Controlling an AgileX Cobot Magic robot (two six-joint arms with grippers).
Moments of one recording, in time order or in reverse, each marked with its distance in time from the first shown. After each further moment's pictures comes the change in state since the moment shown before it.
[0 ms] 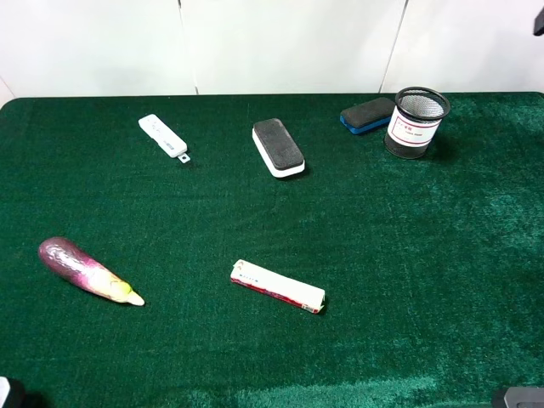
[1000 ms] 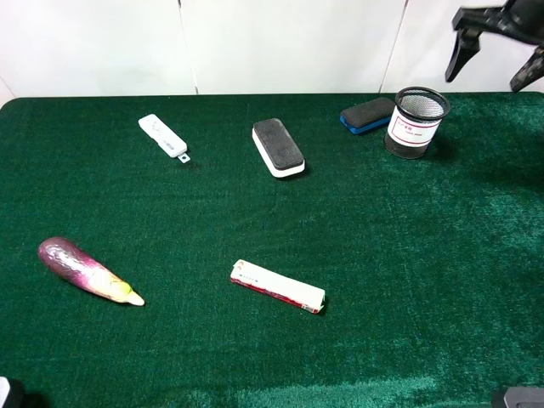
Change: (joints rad) left arm 0.000 0.000 0.000 0.000 0.000 0.000; right arm 0.000 0.524 -0.279 0.090 0.035 -0.070
